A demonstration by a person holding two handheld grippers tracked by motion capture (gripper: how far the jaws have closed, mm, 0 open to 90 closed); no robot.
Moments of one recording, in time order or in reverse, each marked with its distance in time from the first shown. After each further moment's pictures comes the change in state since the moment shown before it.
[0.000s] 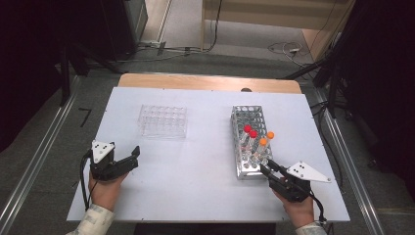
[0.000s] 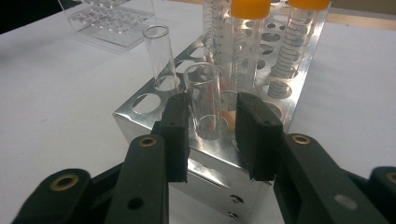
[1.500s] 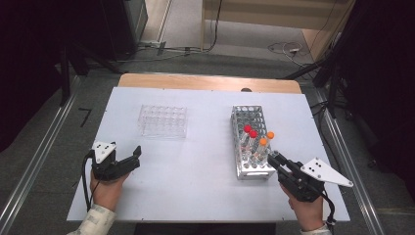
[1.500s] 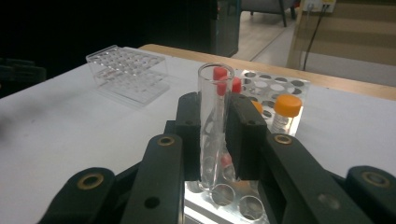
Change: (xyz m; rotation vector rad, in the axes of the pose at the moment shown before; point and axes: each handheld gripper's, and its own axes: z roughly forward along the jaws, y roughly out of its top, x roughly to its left) left arm -0.006 0.001 0.000 -0.008 0.005 0.005; right arm 0.016 0.044 -0.037 -0.156 0.006 -0.021
